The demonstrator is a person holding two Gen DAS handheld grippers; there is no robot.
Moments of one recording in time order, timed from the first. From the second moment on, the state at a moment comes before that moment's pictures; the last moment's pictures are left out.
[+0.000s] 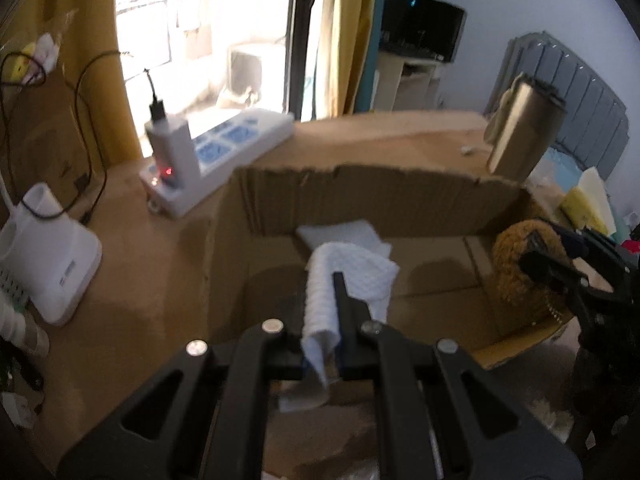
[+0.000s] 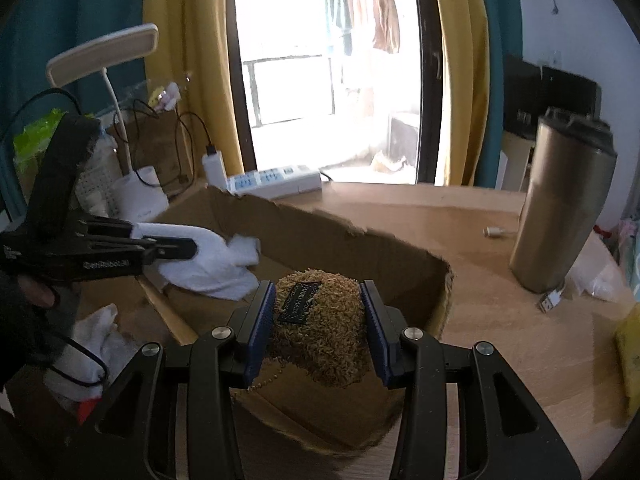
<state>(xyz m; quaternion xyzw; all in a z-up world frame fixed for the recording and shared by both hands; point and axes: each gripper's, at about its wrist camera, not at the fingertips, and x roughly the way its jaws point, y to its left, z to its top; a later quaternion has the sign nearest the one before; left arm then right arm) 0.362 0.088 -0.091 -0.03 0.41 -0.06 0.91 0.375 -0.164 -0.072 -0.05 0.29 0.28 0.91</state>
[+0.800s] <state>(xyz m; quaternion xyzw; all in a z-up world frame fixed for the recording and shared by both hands) 0.321 0.085 -0.056 -0.07 0.36 -0.05 0.93 0.339 -0.166 -0.039 -0.09 0.27 0.26 0.92</state>
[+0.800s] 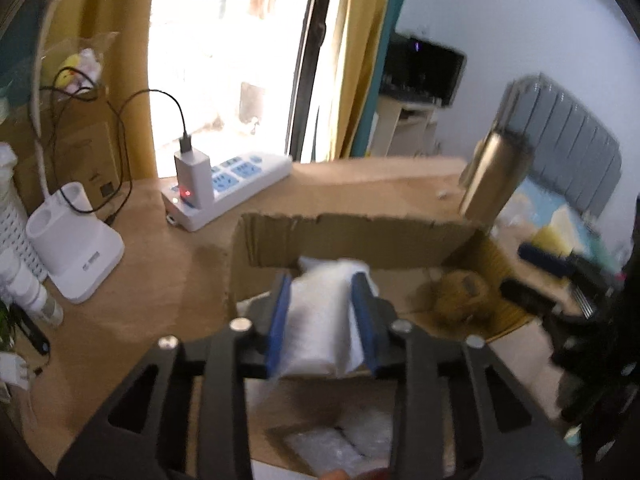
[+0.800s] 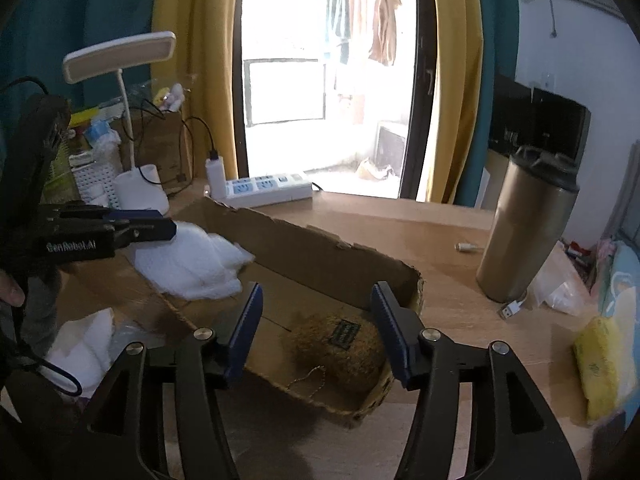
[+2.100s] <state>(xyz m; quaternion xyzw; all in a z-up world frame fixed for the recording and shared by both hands) 0.161 0.085 -0.026 -0.09 0.24 -0.04 0.97 0.241 -0.177 -0.016 -0.07 0.25 0.28 0.93</state>
